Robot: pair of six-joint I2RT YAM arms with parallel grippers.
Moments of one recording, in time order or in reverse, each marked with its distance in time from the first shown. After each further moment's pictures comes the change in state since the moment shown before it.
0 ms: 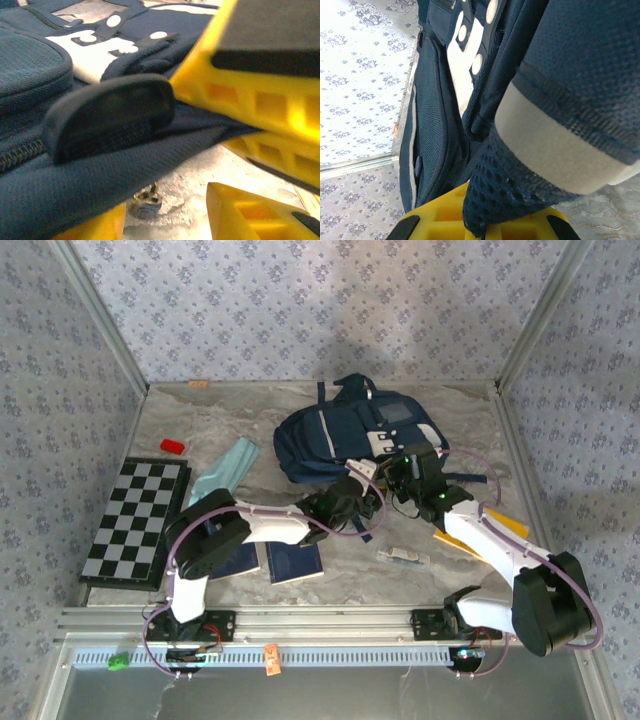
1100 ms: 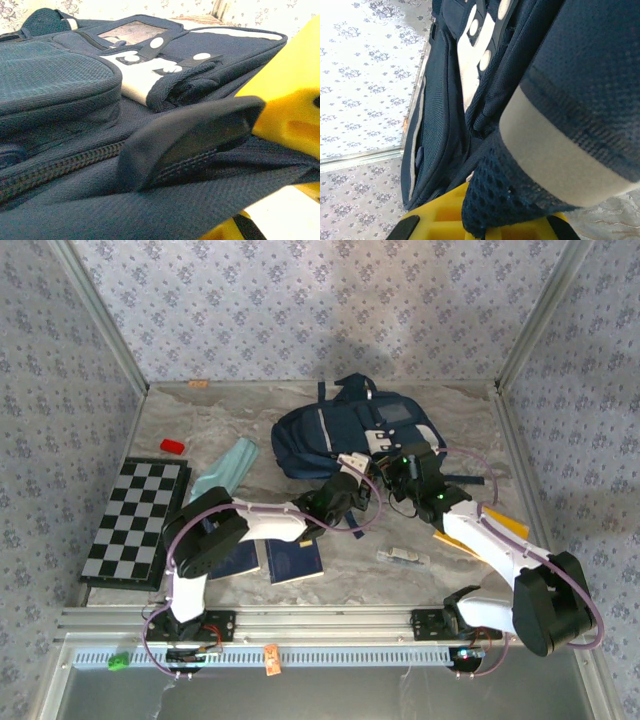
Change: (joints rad) left arm 0.031 -0.019 -0.024 0.023 -0.088 0.030; right arm 0.011 0.000 0.004 0.029 -0.010 0.005
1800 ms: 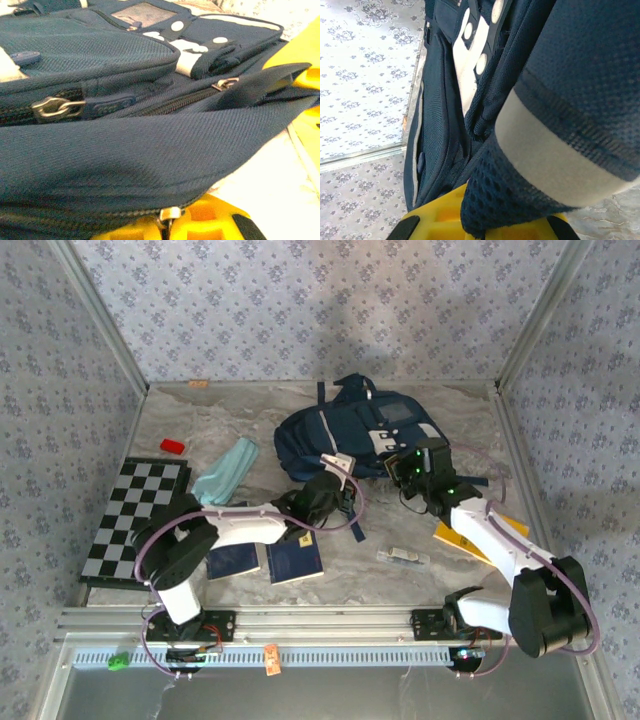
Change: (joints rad) left arm 0.040 -0.186 -0.109 -0.146 0.114 -0.079; right arm -0.129 -0.006 0.017 -0.053 -0.147 -0.050
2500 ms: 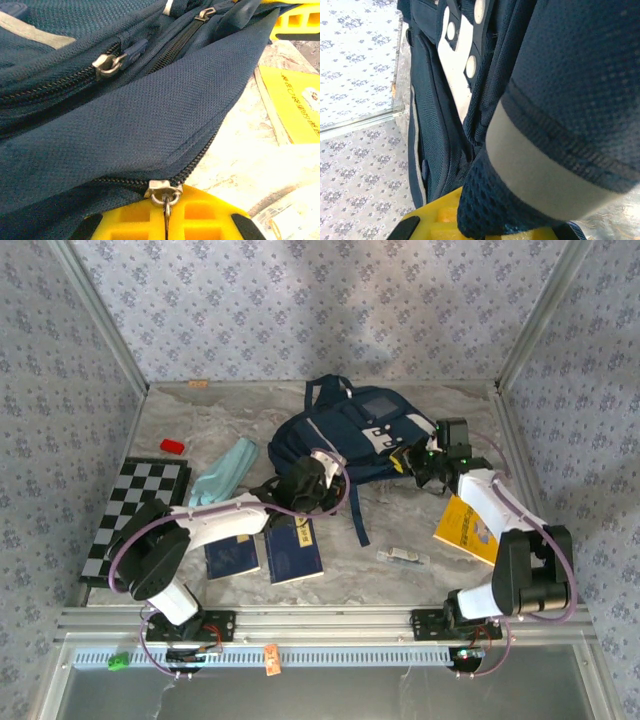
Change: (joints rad) left arm 0.101 -0.109 0.012 -0.277 0.316 0.006; right arm -0.204 0.211 0.190 -0.157 -0.364 -0.193
